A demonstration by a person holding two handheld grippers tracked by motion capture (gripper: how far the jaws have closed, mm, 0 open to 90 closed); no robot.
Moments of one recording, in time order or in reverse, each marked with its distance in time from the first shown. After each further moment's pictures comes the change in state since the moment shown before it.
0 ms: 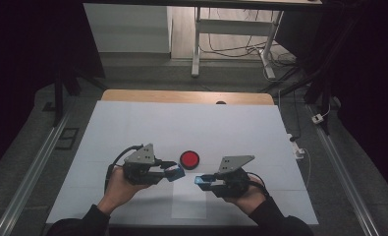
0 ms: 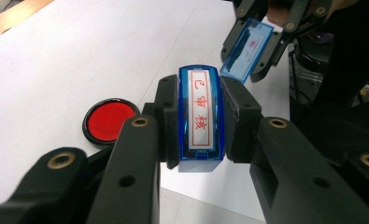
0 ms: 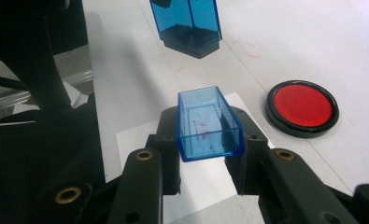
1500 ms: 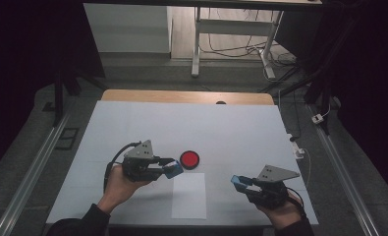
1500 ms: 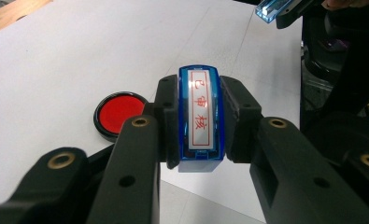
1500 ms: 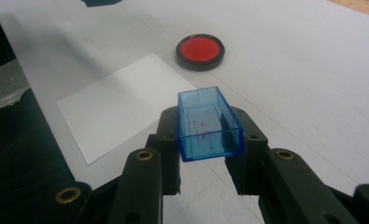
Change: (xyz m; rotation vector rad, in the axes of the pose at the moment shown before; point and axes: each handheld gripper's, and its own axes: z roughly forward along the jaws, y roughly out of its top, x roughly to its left) left arm 0.007 0.000 -0.001 0.006 0.029 -0.065; right arm 0.004 -0.053 -0.075 -0.039 -0.306 0.144
